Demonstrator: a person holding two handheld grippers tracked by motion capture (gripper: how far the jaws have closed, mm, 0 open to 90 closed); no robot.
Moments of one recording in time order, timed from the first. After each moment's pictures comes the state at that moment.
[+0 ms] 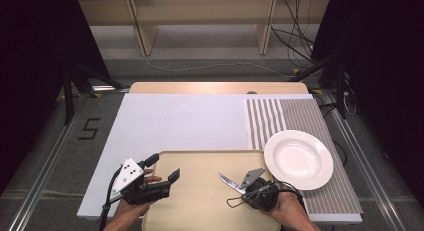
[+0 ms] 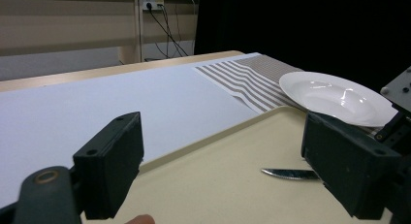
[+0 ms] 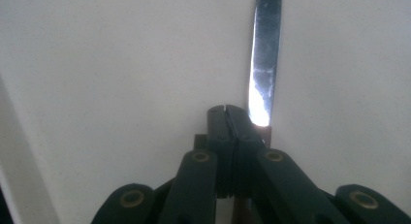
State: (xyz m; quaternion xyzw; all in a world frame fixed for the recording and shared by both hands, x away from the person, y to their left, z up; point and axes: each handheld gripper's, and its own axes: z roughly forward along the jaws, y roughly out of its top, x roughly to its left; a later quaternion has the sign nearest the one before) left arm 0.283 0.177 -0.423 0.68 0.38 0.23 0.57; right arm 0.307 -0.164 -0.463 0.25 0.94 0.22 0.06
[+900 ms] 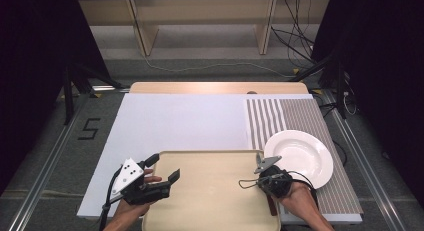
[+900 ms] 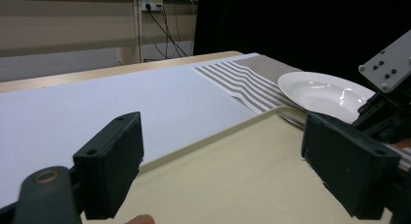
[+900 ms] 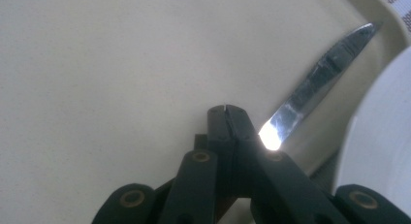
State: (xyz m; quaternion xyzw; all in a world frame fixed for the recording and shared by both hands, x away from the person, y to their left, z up) left arm 0.282 0.177 -0.423 0.68 0.38 0.23 0.58; right arm 0.334 -0.199 -0.462 0.32 0.92 0.20 0.12
